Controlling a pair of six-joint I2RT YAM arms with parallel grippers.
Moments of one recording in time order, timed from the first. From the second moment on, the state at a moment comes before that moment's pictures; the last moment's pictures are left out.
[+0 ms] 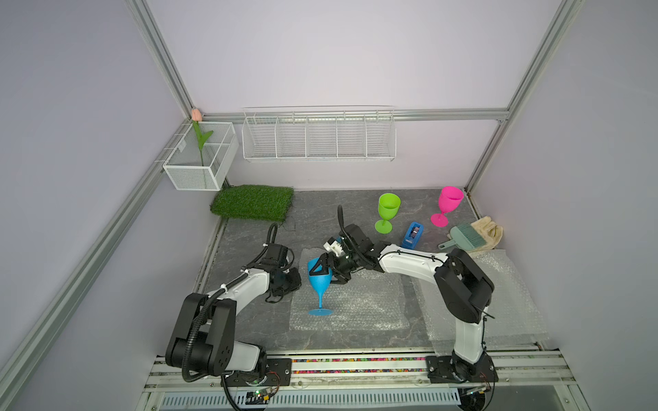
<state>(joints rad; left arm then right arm) -0.26 1.42 0.65 -0.43 0.25 -0.52 0.84 1.97 1.32 -0.16 -0.76 1.02</state>
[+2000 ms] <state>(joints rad) -0.36 1.31 0.78 -0.56 0.35 -0.48 0.79 1.96 1.34 -0.47 -0.53 0.81</state>
